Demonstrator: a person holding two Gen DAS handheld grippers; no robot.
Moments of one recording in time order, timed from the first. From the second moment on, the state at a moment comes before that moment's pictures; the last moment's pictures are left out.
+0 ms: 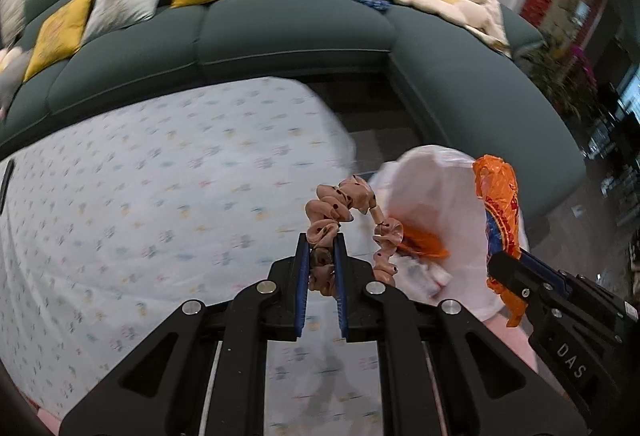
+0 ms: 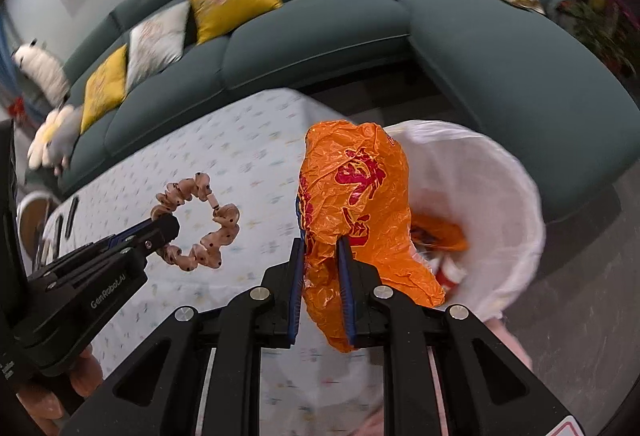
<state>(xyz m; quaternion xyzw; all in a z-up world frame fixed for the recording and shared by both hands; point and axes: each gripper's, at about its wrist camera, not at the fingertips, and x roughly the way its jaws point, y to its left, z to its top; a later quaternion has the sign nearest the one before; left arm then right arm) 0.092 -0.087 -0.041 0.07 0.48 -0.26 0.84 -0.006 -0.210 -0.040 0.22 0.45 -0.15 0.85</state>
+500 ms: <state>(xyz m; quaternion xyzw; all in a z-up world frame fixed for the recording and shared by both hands) 0.078 -0.177 -0.040 0.10 0.48 -0.32 0.81 -0.050 -0.286 -0.041 0.27 0.41 -0.22 0.84</state>
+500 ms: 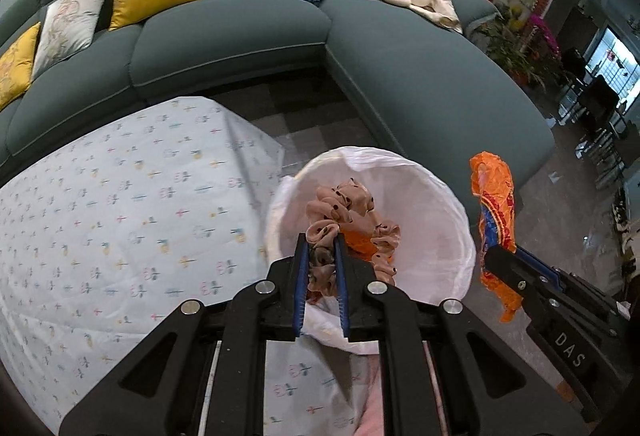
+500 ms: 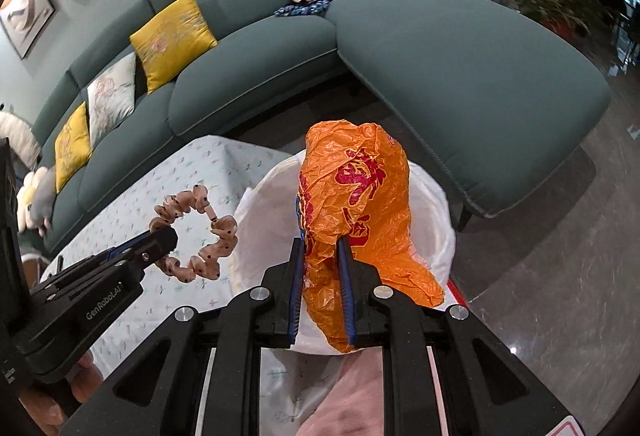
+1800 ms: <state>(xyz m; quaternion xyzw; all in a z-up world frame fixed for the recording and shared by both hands) 0.084 -0.140 -0.047 0.08 0.48 -0.27 0.83 -0.013 -0.278 -0.031 0.25 0.42 -0.20 0.85</state>
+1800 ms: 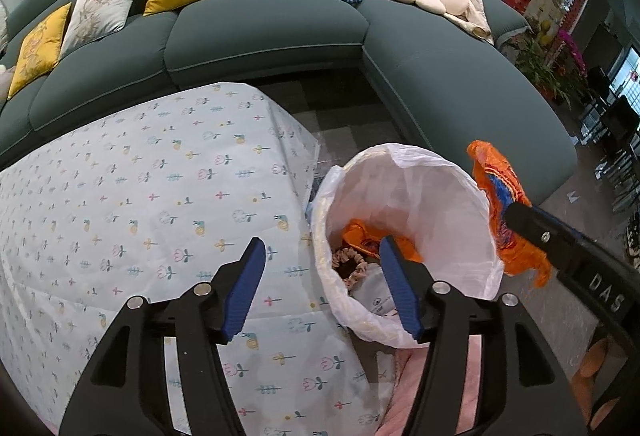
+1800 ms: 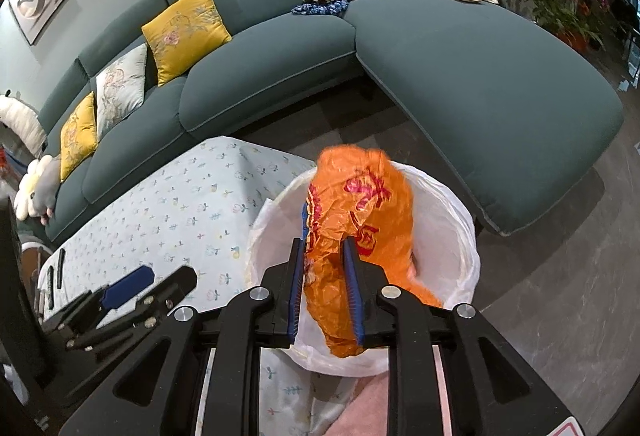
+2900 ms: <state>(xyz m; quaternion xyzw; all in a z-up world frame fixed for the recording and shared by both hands) 0.057 -0.095 -0.042 0.09 0.46 -0.25 0.85 -0.038 -0.235 -0.019 0.17 0.44 -0.20 0.86</state>
